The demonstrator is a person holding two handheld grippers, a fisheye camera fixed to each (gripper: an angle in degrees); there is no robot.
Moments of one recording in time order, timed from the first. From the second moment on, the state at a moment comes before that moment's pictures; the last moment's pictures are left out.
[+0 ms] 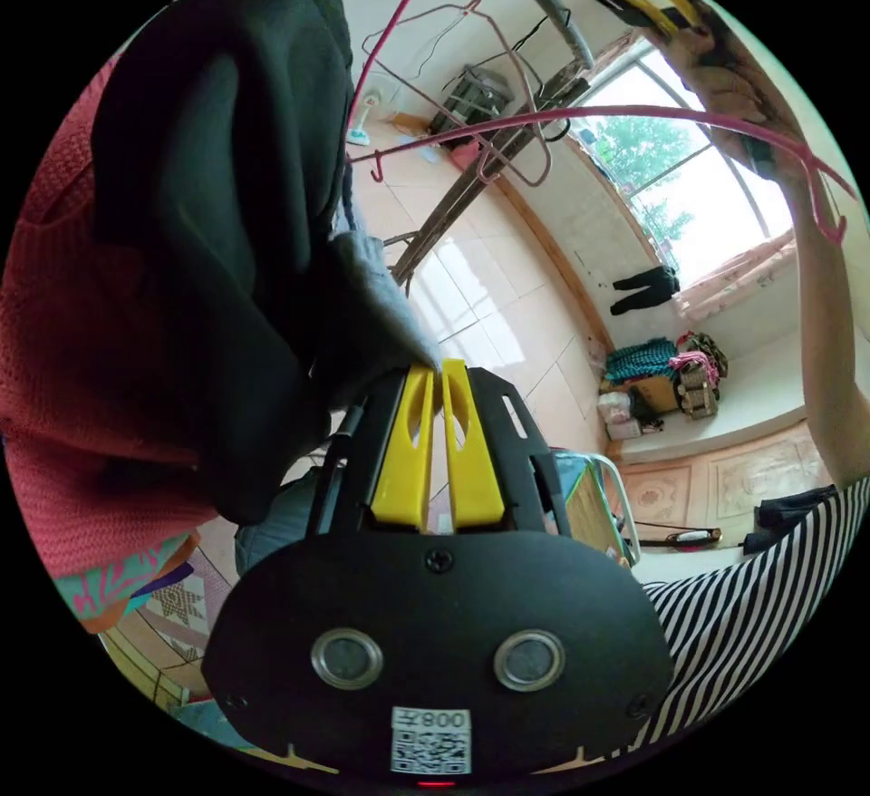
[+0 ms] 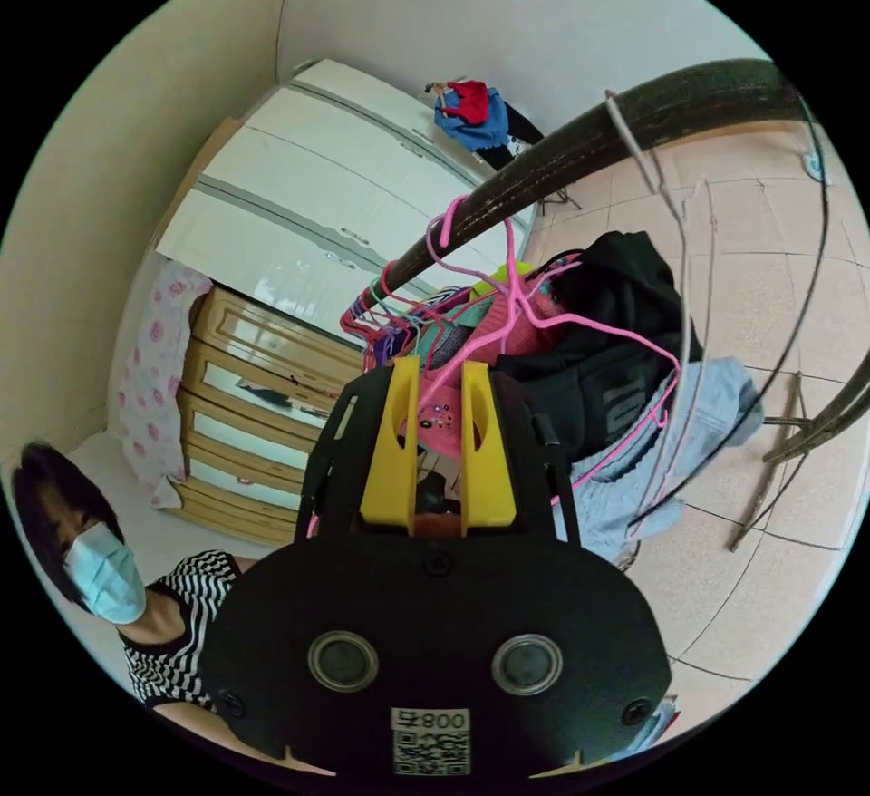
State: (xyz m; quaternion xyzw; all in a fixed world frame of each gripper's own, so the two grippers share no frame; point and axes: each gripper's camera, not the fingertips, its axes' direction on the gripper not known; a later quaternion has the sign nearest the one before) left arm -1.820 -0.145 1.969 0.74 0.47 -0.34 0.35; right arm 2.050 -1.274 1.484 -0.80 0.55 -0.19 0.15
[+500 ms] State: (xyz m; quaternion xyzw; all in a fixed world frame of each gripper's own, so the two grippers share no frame) left arm -1.849 -0.054 1.989 0.80 0.39 -0.21 0.40; right arm 1.787 -1.148 1.564 -0.68 0.50 -0.44 0.29
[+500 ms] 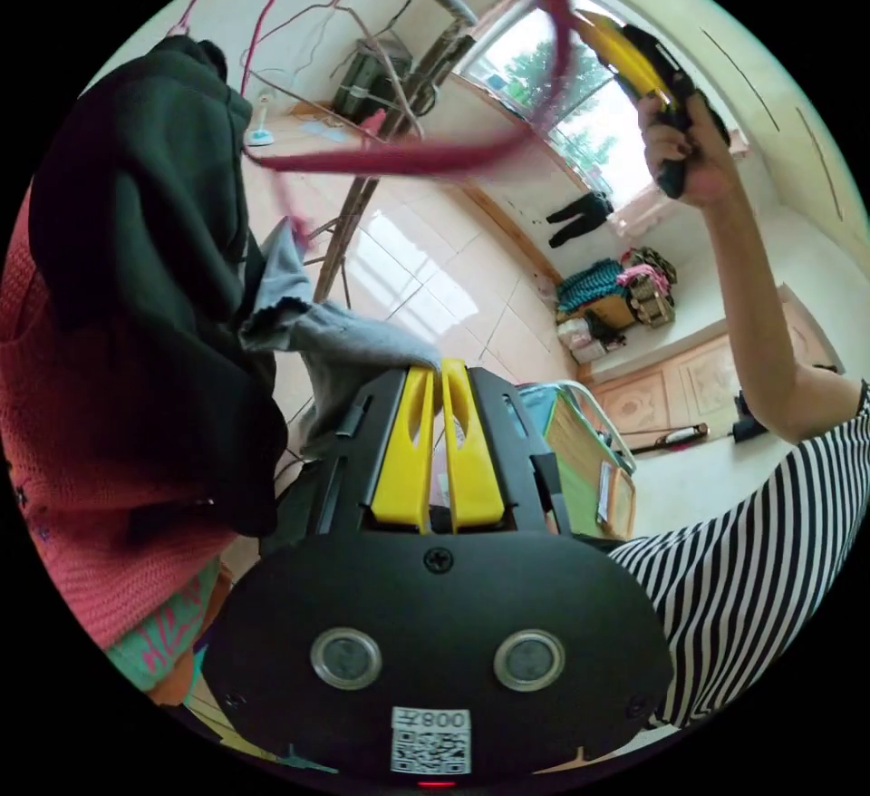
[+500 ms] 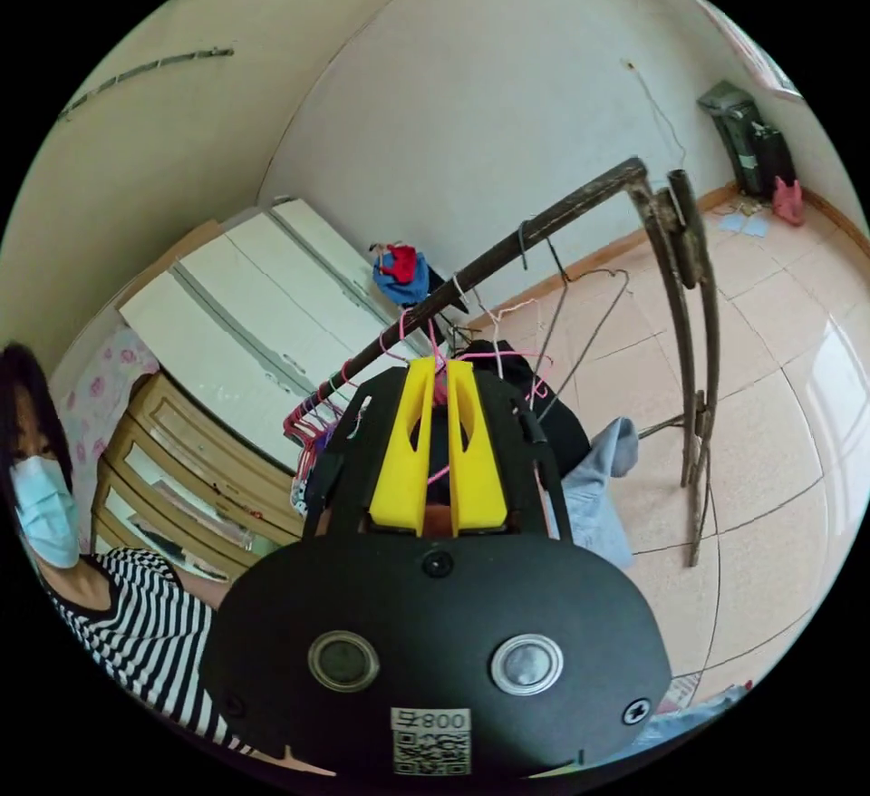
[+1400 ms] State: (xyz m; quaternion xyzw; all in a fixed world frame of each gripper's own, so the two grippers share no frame) left arm -1.829 0.305 1.980 0.89 0.04 0.15 0.43; right arm 1.342 -0.878 1.482 -0.52 0.64 -0.49 0.28
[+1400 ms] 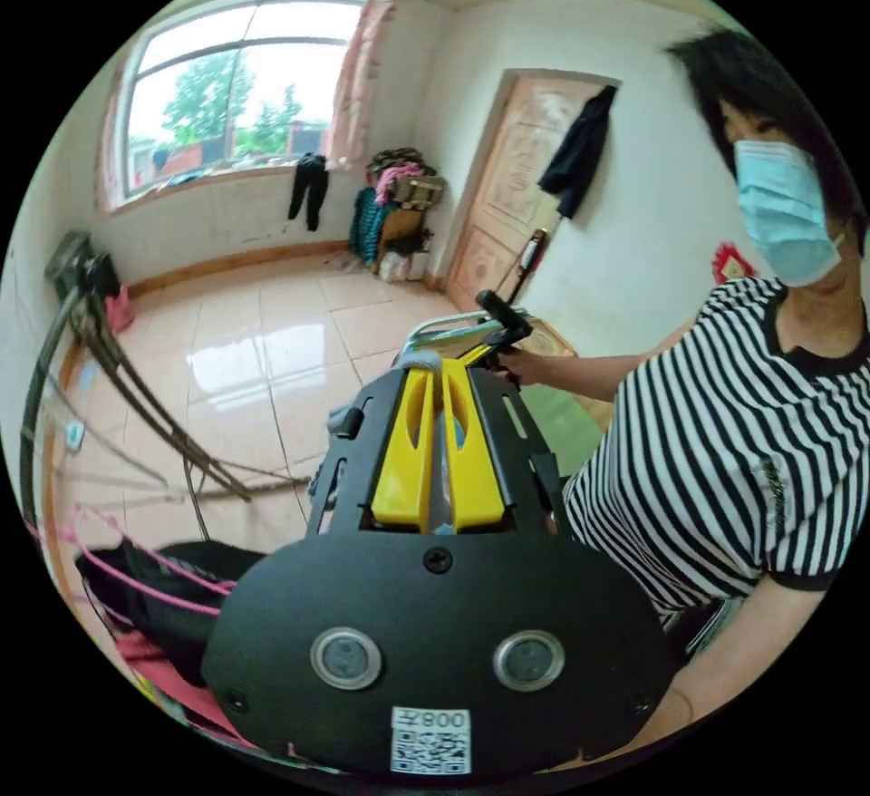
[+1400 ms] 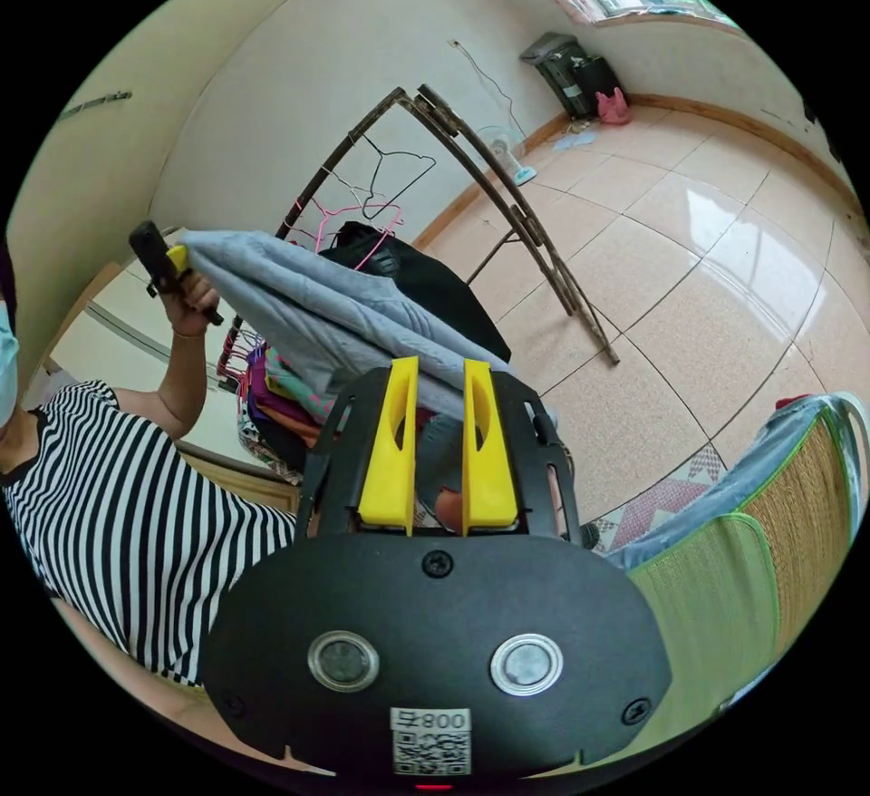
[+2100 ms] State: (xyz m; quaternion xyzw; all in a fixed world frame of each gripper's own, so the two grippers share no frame) left arm -1.759 0.493 1.973 0.82 -0.07 0.42 0.38; right arm 1.269 -0.549 1.481 -0.63 0.49 -0.45 0.40
